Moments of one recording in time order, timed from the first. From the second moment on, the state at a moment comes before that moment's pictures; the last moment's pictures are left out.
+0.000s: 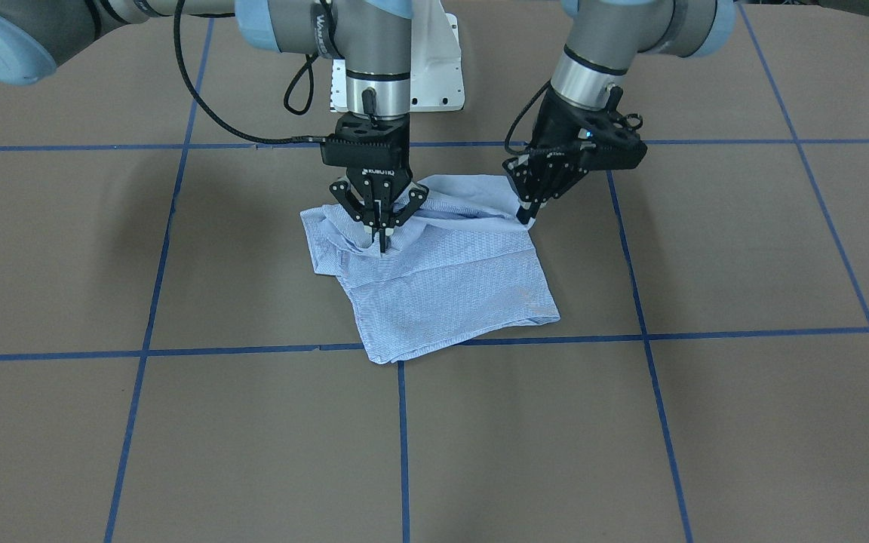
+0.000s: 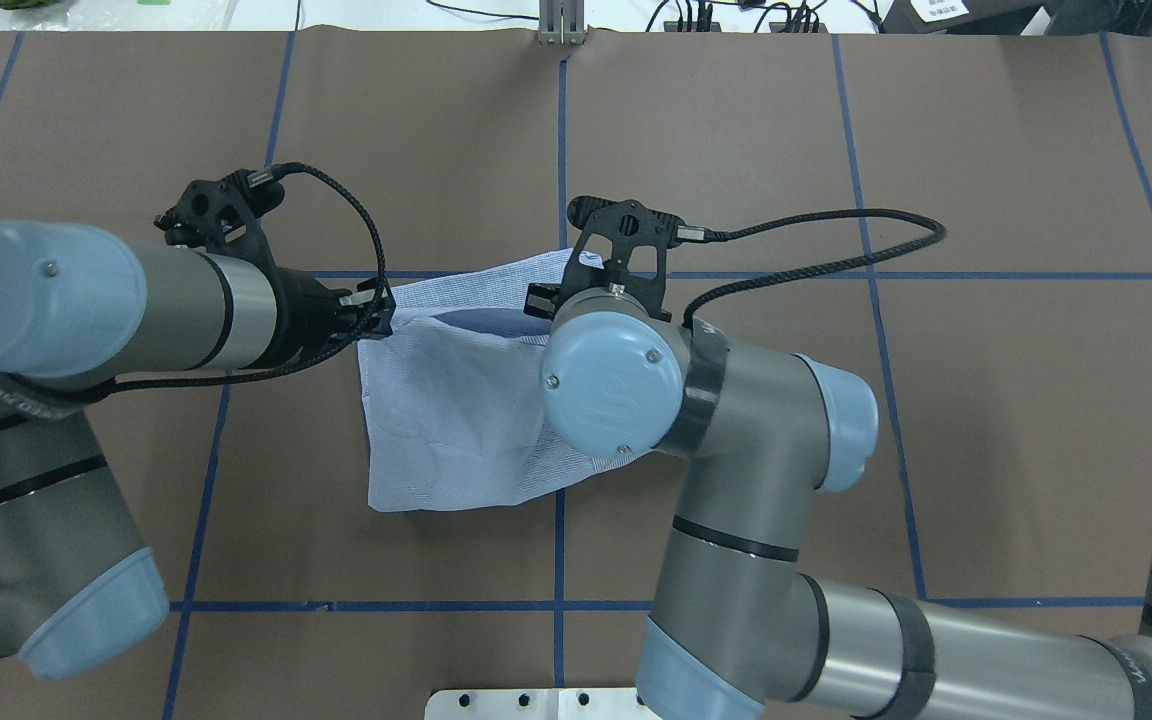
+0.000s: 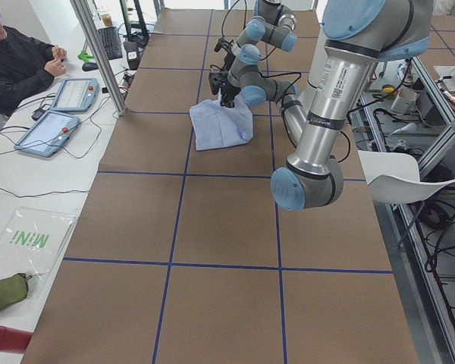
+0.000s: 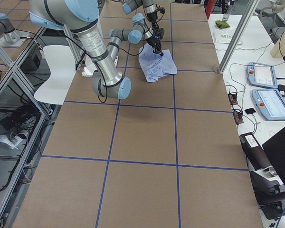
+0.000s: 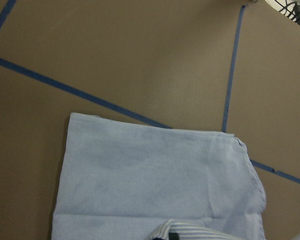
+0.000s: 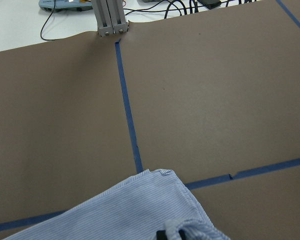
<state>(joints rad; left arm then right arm) -0.64 -2.01 -1.90 -1.84 -1.73 -1.51 0.43 -0.74 1.64 -1.61 1.26 1.48</state>
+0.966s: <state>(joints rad) -0.68 -2.07 -1.57 -2.02 -1.73 -1.36 0.49 -0.63 1.29 -1.39 1.35 1.35</state>
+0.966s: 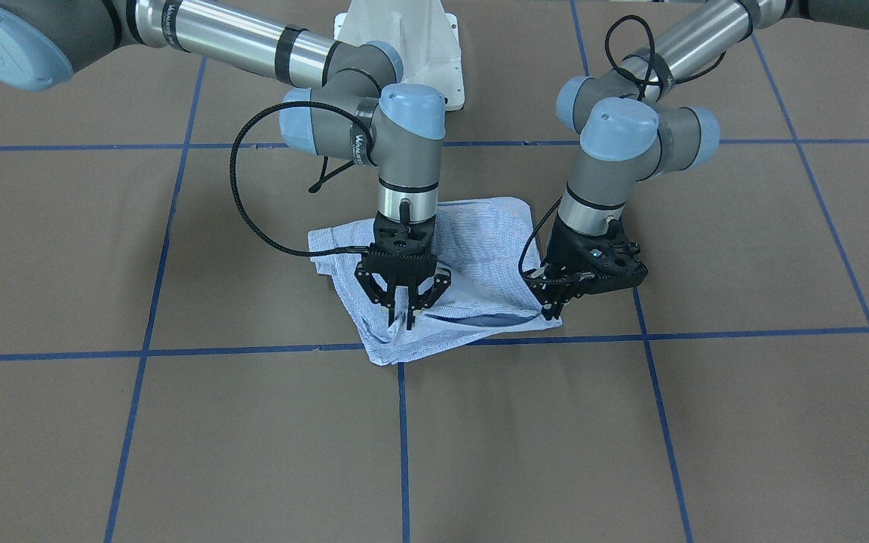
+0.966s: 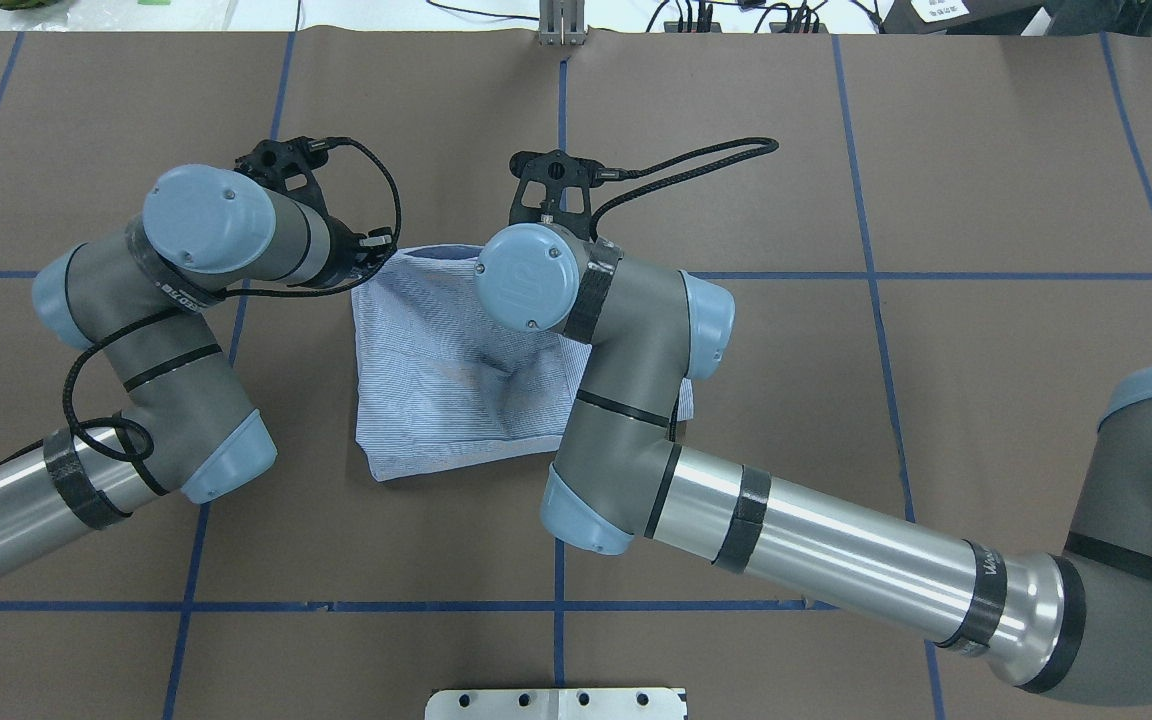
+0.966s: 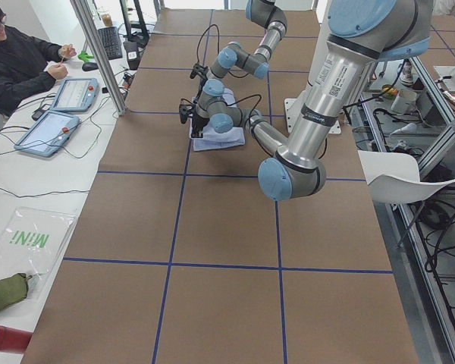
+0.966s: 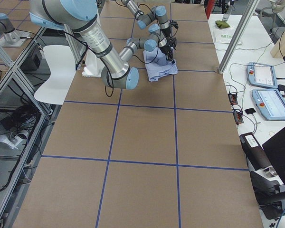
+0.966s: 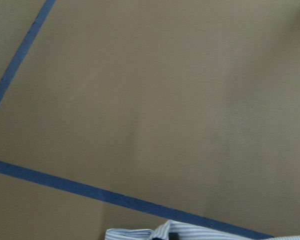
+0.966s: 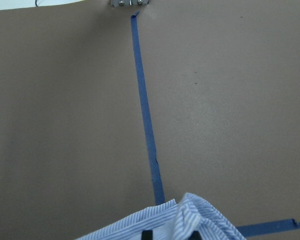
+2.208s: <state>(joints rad) -1.22 -1.64 -1.92 -1.87 -2.09 -0.20 1.06 -1.18 1.97 -1.81 2.02 0.43</state>
